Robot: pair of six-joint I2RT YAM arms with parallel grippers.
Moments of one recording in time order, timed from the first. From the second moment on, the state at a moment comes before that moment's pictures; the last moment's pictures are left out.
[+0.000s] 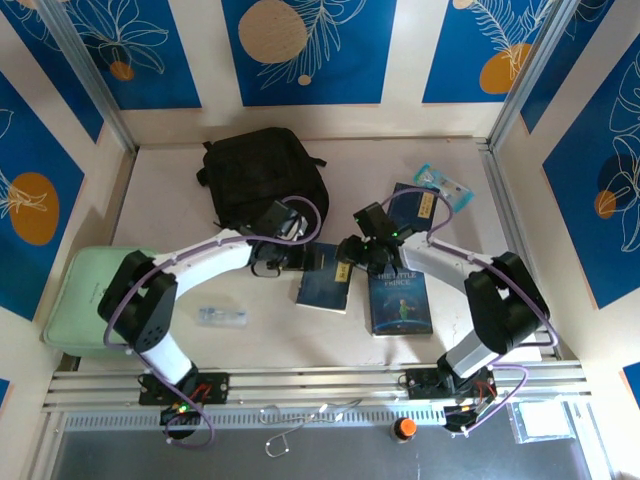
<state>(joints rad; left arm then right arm) -0.68 1.67 1.09 -0.51 0.17 -0.55 0.57 1.58 0.91 -0.46 -0.15 0.87</state>
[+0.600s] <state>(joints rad) -0.68 1.79 1.09 -0.47 0.16 -0.60 0.52 1.71 0.94 -0.50 -0.24 0.84</state>
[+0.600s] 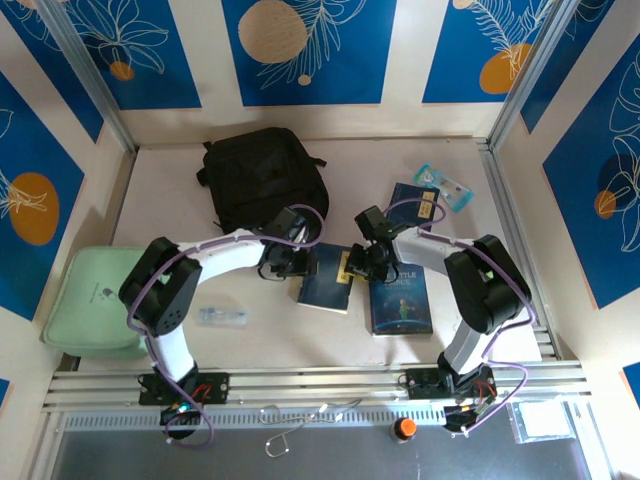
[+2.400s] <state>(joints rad) -0.68 1.71 0.83 0.12 0.49 -0.90 0.50 1.60 0.78 -0.31 -0.18 1.04</state>
